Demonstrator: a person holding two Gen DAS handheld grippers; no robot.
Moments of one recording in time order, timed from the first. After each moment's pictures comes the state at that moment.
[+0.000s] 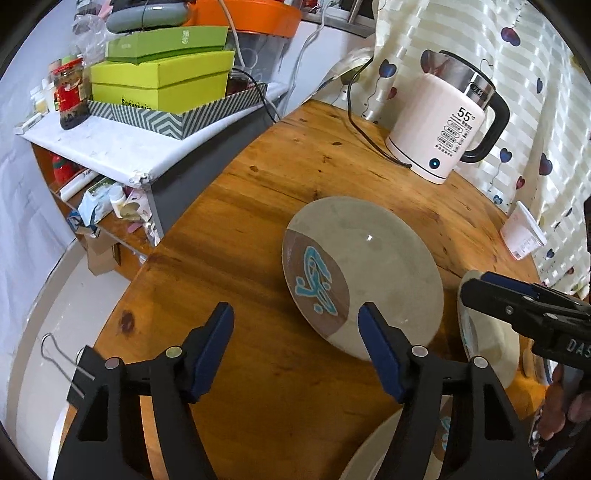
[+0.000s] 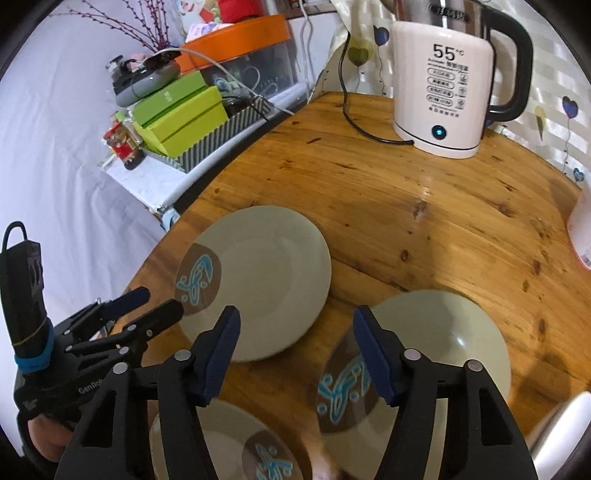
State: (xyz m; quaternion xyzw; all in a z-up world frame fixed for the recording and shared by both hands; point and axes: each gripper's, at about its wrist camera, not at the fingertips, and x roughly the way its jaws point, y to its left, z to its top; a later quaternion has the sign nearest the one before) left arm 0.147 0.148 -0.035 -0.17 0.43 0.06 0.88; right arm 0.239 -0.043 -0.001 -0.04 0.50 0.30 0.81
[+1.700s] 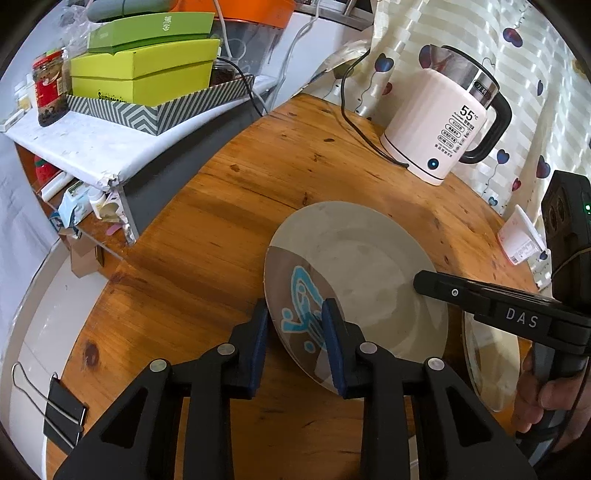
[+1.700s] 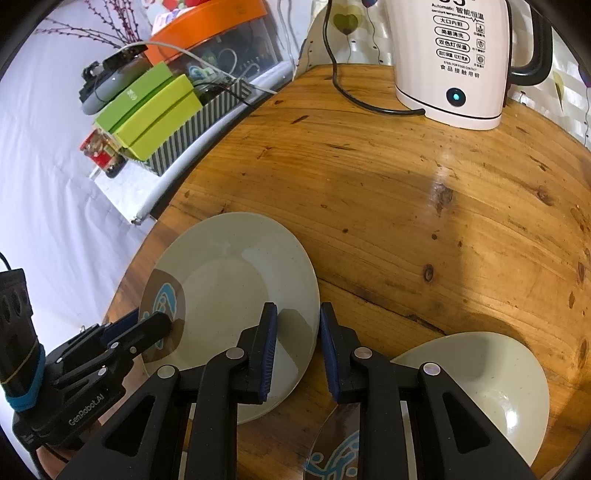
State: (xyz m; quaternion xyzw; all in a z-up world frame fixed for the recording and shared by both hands) left arm 0.172 0.151 -0.048 -0.18 0.43 0.03 0.88; right arm 0.286 -0.030 -0.042 -0.01 0.54 0.30 0.79
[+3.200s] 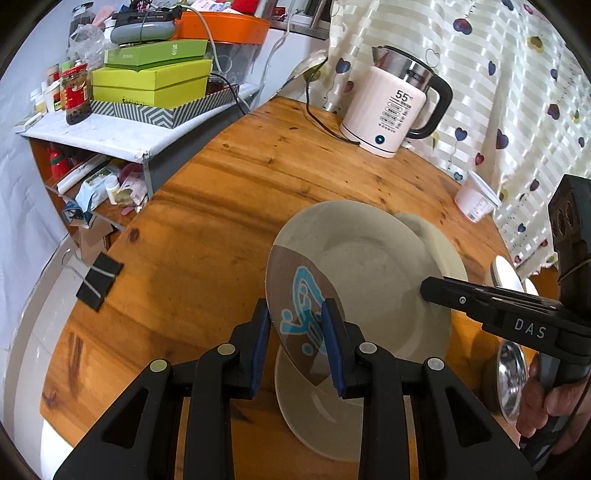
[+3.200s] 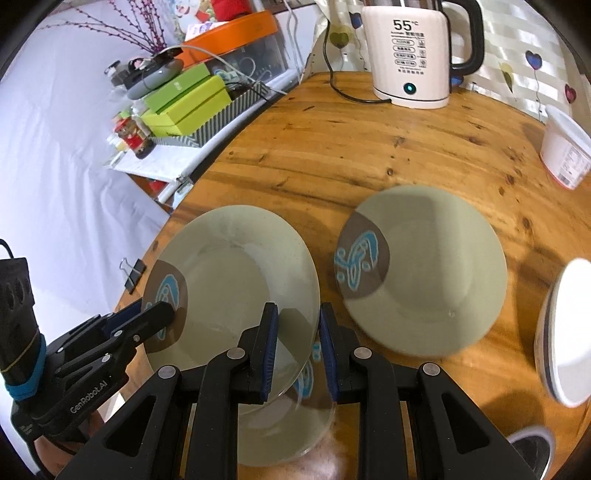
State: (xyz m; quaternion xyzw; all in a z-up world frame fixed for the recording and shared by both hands) left arm 0.053 0.102 -0.007 -0.16 0.43 0.01 0.89; right arm 0.156 -0.088 0.003 0.00 0.52 0.29 0.80
